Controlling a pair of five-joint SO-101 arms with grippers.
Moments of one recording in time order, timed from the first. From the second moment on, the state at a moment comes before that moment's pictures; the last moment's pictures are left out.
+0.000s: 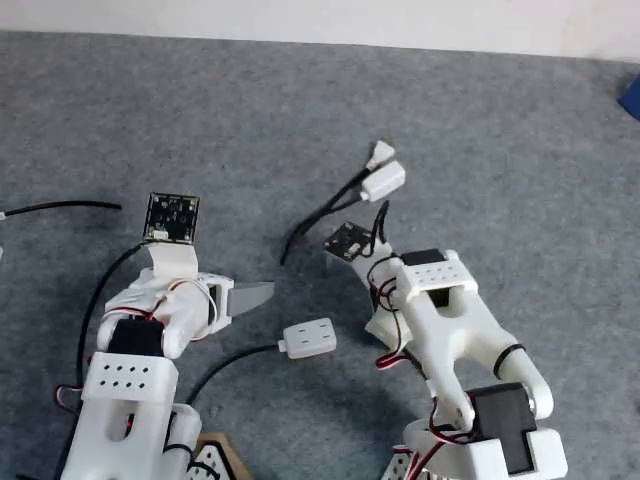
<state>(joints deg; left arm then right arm) -3.0 -60.4 74.3 46.9 -0.1 -17.0 -3.8 50.3 56.7 40.0</state>
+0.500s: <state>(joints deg) 5.6 -60.4 59.4 68.2 1.6 -31.8 -42.3 49.9 67.5 24.5</state>
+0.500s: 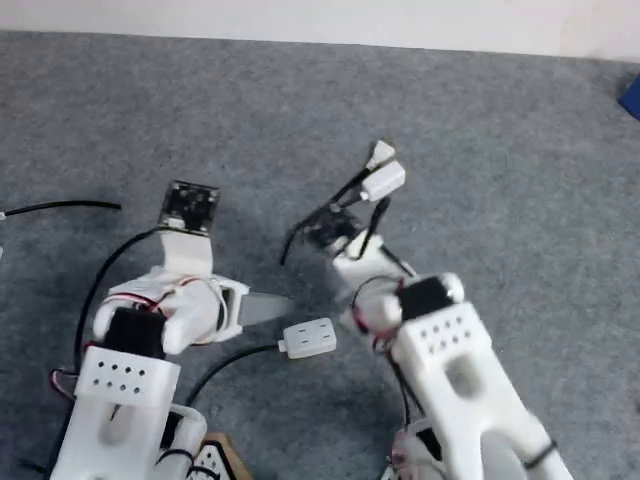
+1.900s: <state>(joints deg) 6.0 -60.6 63.5 64.3 2.2 -44.8 -30.6 30.8 81.4 21.2</state>
